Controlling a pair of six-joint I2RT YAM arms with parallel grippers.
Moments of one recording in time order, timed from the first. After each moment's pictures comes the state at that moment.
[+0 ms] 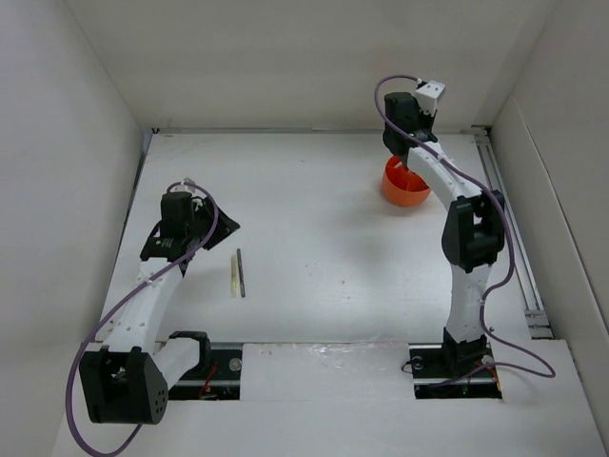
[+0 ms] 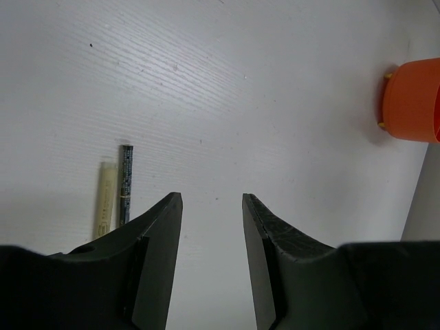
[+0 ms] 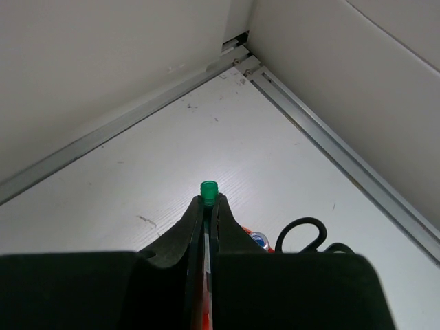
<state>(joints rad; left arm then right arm) -0.04 1.02 0.75 -0.43 0.23 -0.67 0.27 2.09 1.89 -0.28 1.00 0.28</state>
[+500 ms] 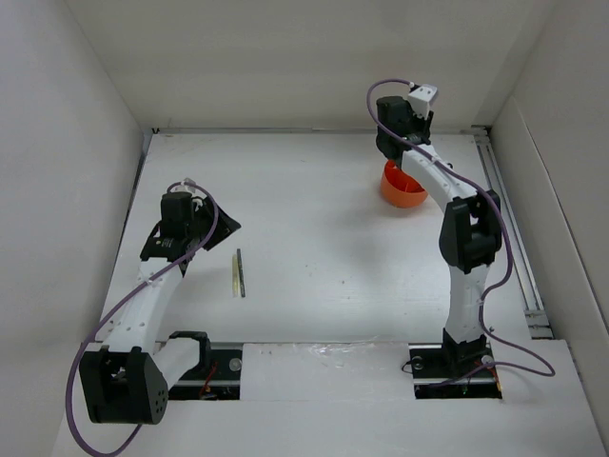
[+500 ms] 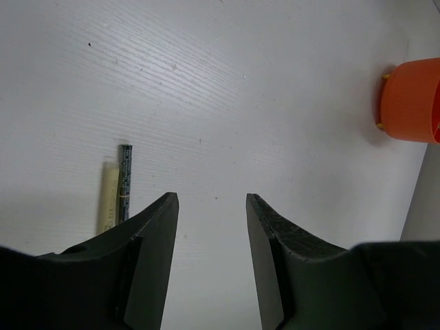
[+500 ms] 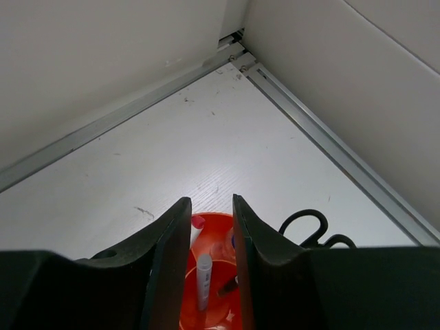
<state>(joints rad) -0.04 1.02 0.75 -0.43 0.23 -0.67 0.31 2.09 1.87 -0.26 1.07 0.27</state>
